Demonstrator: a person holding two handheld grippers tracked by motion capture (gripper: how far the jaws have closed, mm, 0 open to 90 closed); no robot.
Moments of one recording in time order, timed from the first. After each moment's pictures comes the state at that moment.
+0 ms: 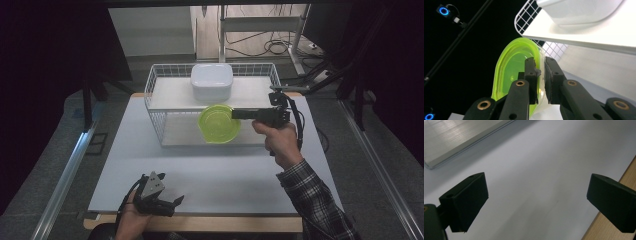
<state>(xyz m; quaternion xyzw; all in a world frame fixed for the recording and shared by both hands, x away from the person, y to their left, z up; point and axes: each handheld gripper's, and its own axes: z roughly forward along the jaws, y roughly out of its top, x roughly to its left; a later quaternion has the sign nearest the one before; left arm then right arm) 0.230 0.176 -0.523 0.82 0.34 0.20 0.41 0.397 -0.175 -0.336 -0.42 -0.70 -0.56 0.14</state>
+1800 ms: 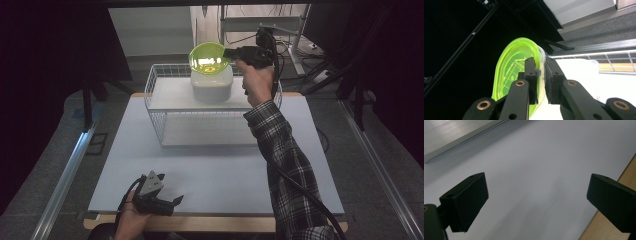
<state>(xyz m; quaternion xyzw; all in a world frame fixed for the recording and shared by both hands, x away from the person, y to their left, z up) 0.232 0.179 -0.524 0.82 0.36 0.18 0.41 0.497 -0.122 -0.251 -0.53 -0.63 -0.57 0.02</state>
